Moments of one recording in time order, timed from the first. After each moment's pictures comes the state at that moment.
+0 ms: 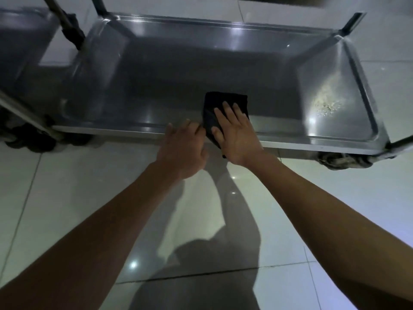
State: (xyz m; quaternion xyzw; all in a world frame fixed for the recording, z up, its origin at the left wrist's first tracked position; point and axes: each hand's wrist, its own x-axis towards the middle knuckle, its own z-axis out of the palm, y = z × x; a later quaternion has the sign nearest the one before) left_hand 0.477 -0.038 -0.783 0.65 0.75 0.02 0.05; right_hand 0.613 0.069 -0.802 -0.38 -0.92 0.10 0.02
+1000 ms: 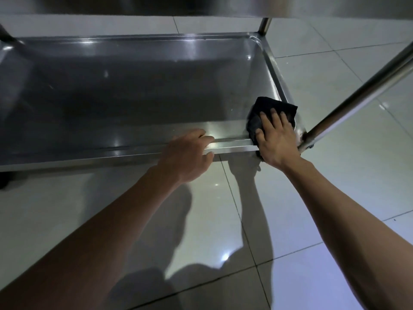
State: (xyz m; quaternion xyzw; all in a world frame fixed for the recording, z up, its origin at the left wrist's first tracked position) left_hand 0.634 0.069 -0.784 0.70 0.69 0.12 0.12; right_hand 0.864 0.182 -0.807 -0.58 -0.81 0.06 0.05
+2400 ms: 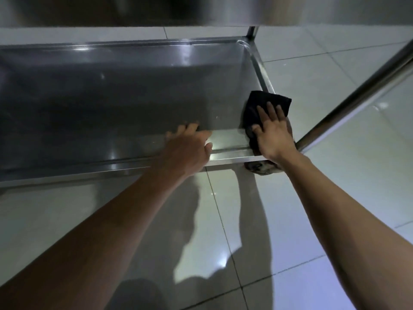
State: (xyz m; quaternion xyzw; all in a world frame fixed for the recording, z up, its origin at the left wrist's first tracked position) left_hand 0.675 0.133 -0.784 0.68 0.73 0.06 0.06; right_hand 0.889 0.247 -0.812 -0.60 -0.79 0.10 0.07
